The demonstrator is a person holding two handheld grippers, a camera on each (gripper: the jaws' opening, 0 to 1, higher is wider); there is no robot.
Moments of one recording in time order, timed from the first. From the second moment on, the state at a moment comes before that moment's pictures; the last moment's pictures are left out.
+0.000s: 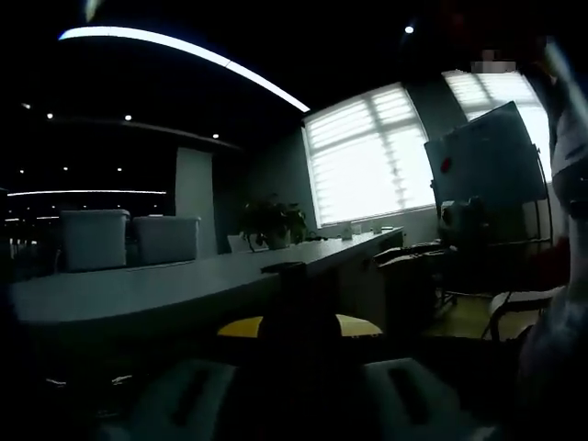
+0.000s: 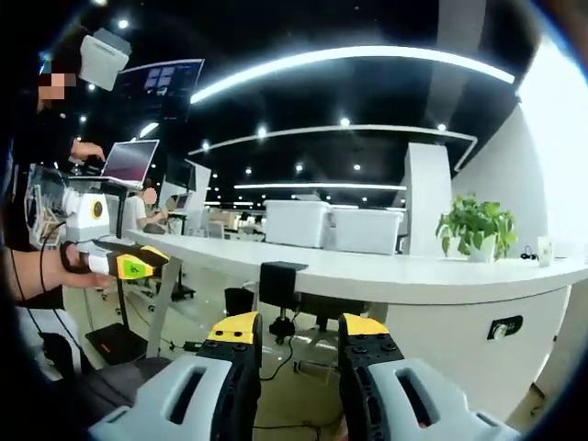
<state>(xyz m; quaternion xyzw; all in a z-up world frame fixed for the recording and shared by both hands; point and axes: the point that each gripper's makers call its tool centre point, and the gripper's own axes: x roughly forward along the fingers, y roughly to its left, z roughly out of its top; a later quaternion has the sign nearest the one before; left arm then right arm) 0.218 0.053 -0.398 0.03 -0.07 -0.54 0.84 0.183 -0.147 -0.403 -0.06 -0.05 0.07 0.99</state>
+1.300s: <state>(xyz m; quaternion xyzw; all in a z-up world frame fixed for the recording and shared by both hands) 0.234 0.100 -0.362 0.07 -0.02 -0.51 0.86 0.160 -0.201 -0.369 -0.10 0.05 0.10 0.99</state>
